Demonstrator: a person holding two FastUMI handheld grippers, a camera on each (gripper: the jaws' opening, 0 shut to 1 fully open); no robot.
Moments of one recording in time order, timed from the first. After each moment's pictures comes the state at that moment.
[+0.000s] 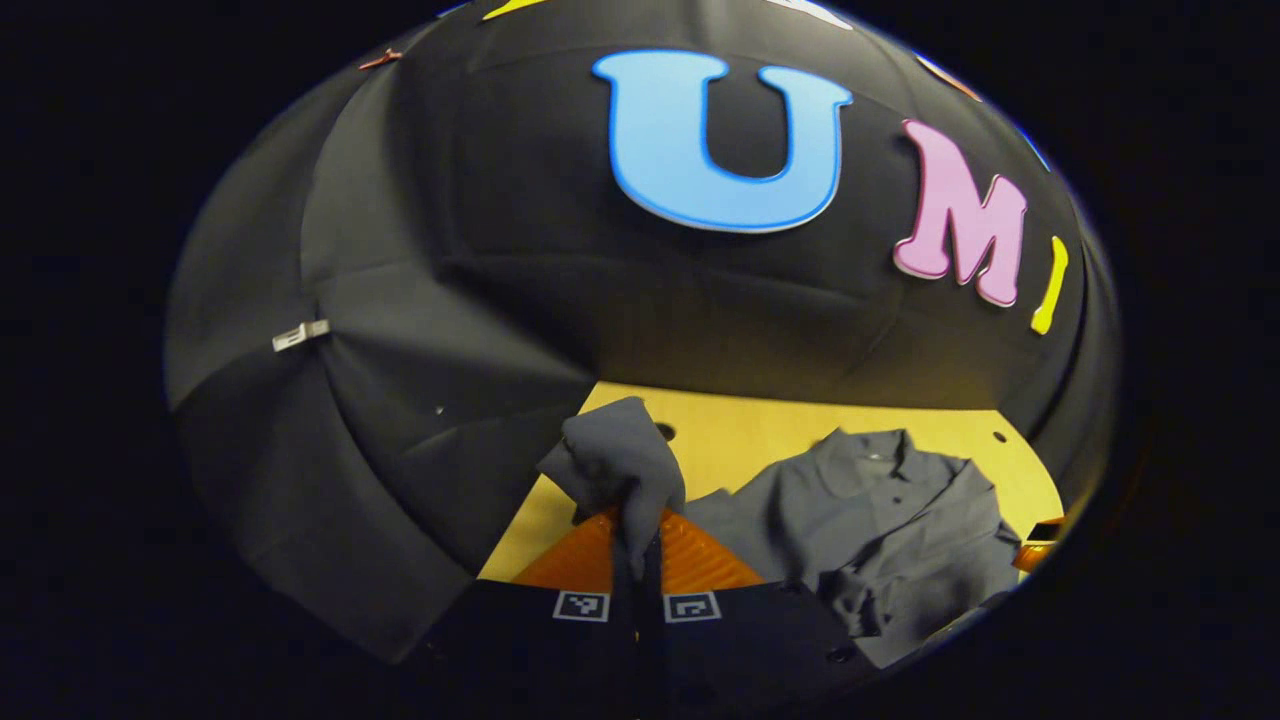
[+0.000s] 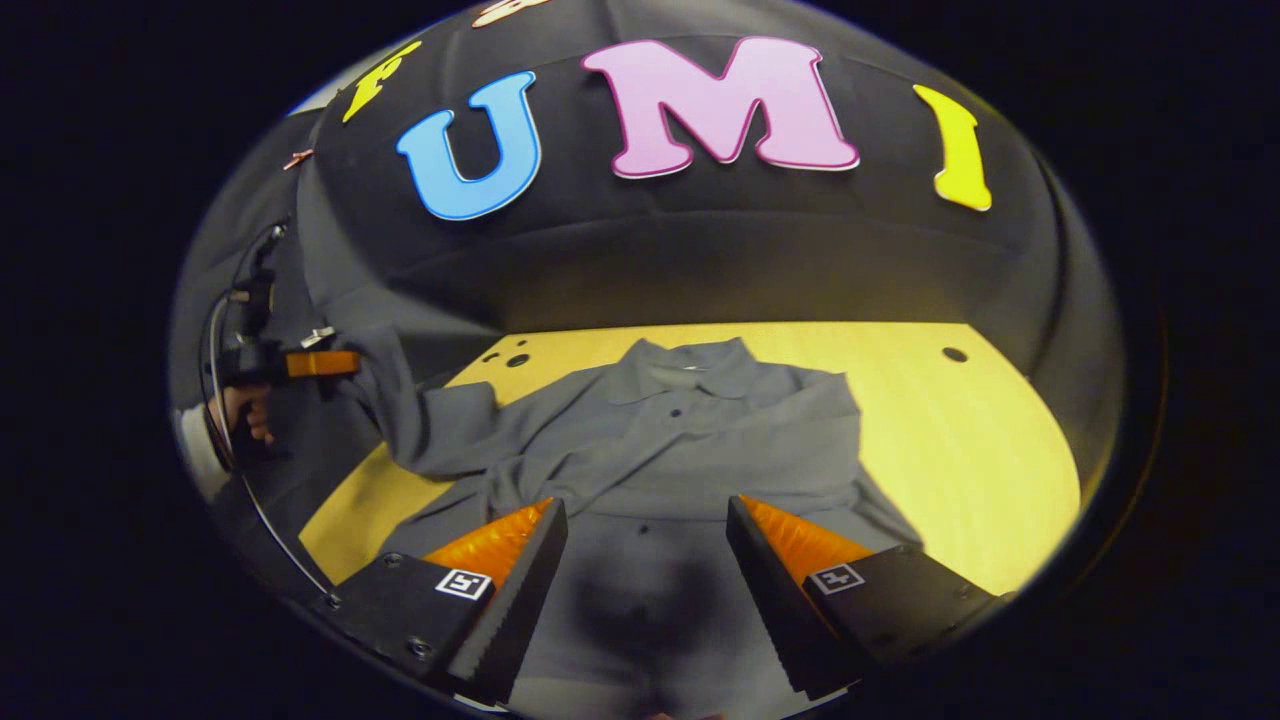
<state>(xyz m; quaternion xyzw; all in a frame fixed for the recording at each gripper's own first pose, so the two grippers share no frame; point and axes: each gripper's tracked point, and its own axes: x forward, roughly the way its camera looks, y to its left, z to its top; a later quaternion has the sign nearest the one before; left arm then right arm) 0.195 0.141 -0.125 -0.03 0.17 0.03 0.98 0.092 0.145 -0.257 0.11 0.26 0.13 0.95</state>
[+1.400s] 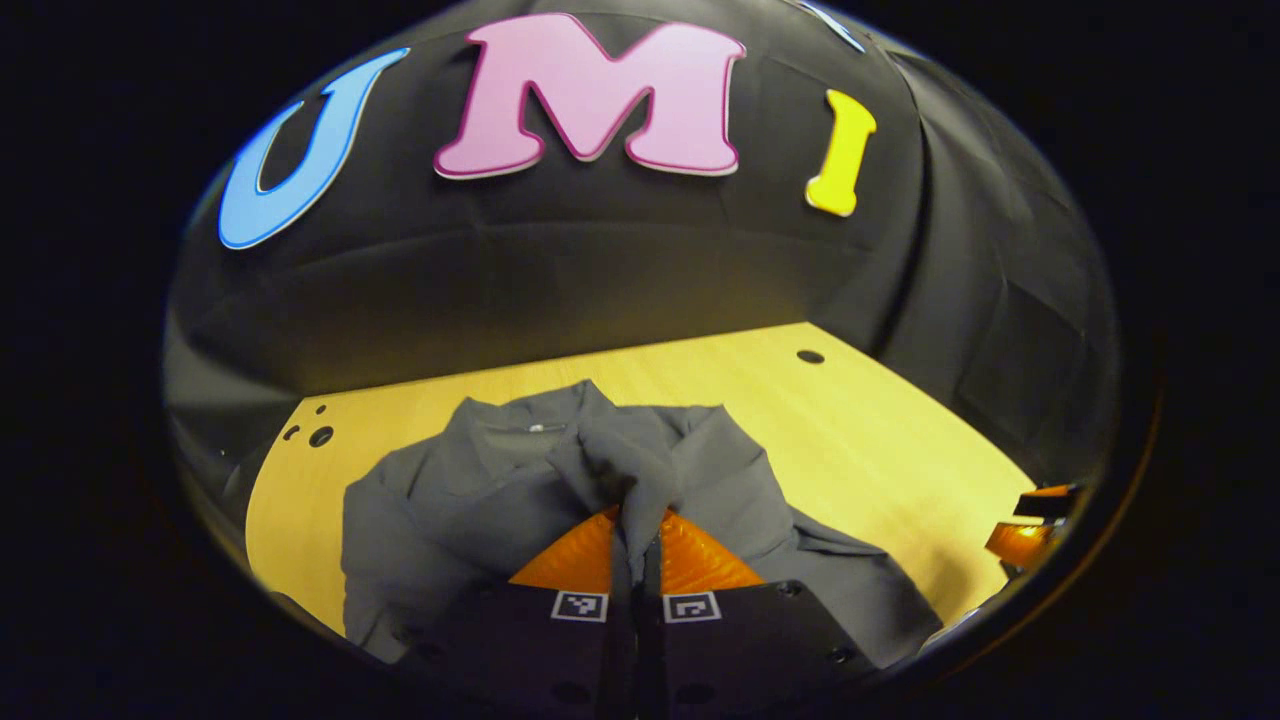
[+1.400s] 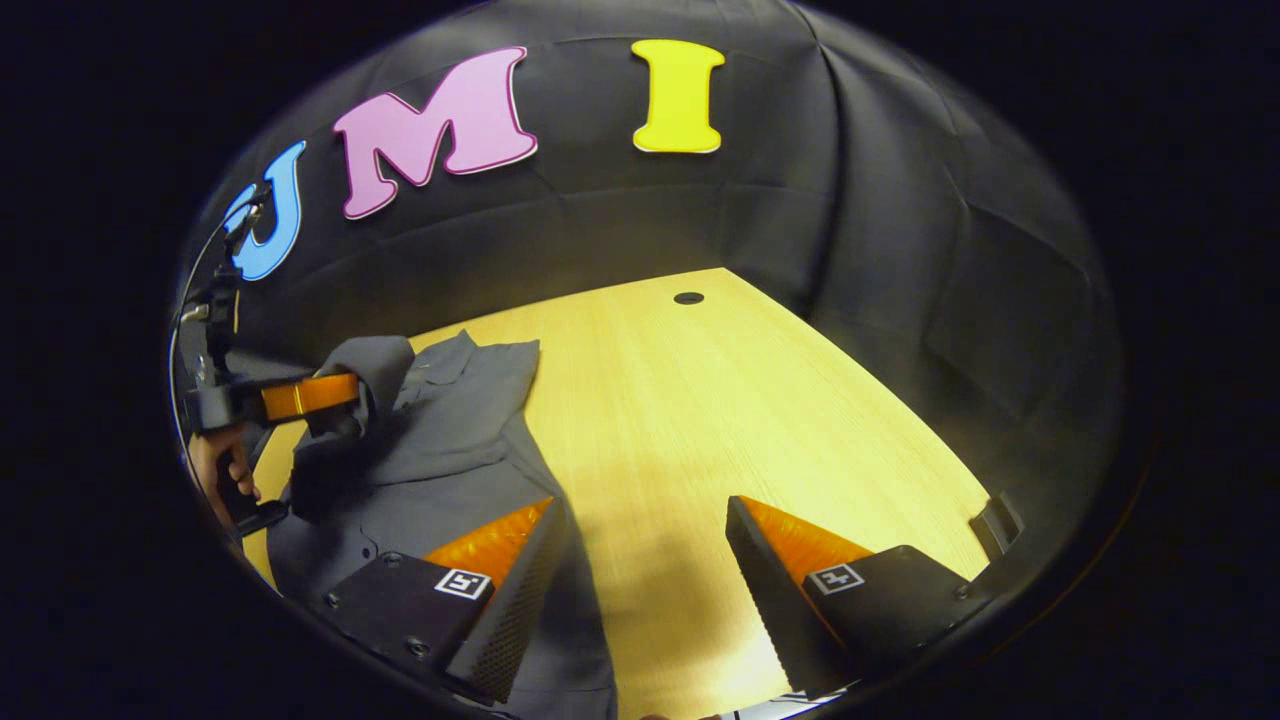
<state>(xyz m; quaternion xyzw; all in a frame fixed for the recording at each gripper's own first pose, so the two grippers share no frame) 0.206 -0.274 -0.243 0.08 0.24 -0.19 0.95 0.028 -0.108 -0.341 0.16 0.31 -0.09 0.93</state>
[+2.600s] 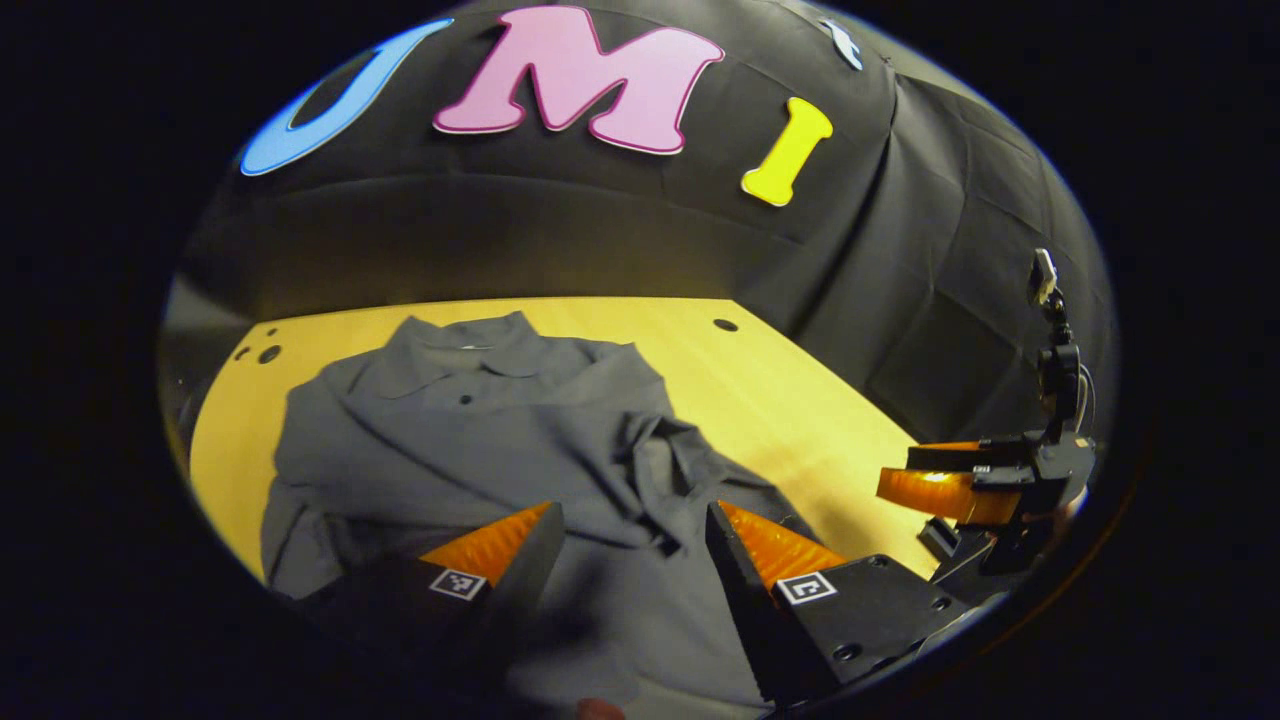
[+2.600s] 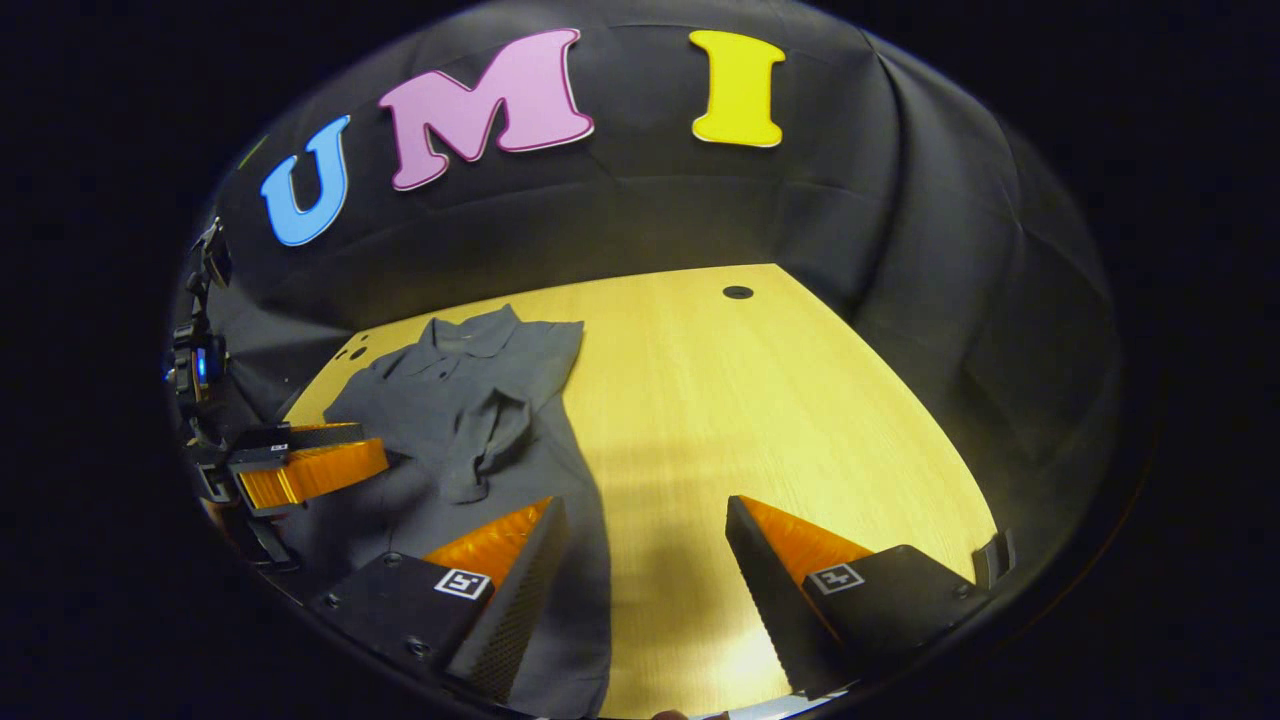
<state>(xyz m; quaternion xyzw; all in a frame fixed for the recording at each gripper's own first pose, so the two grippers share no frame) 0.090 -0.250 -0.250 0.01 0.27 -0.24 0.93 0.025 -0.073 -0.327 0.13 0.32 0.00 0.94</state>
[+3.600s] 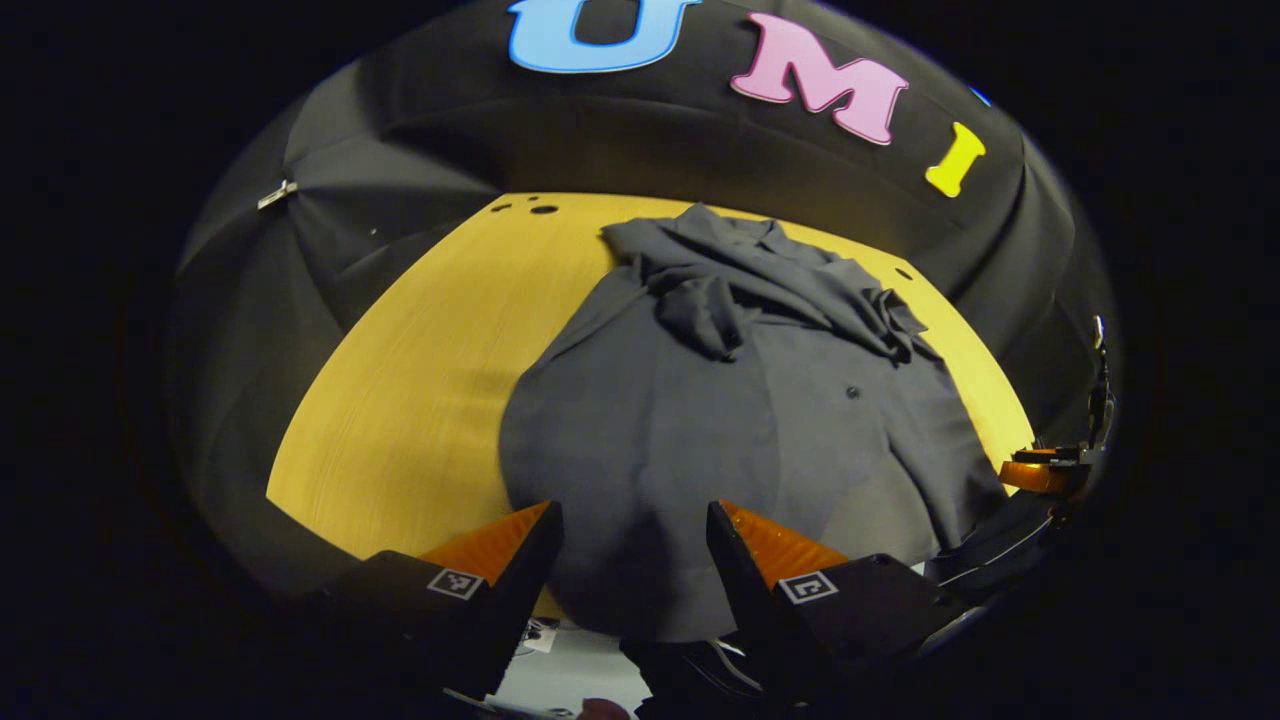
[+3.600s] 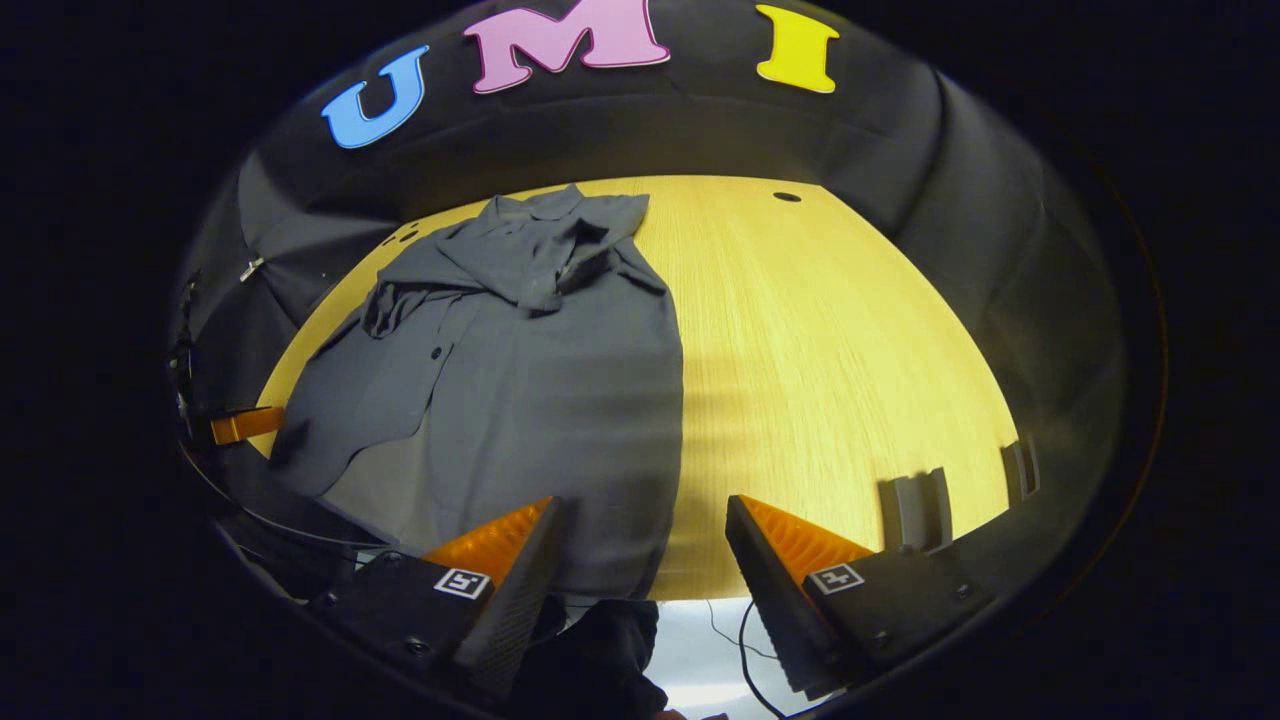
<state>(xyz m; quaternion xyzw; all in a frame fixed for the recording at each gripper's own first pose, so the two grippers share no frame) -0.063 0.010 -0.325 -0.04 0.39 -0.03 0.92 -0.112 -0.009 -0.381 0.10 0.45 0.06 0.89</state>
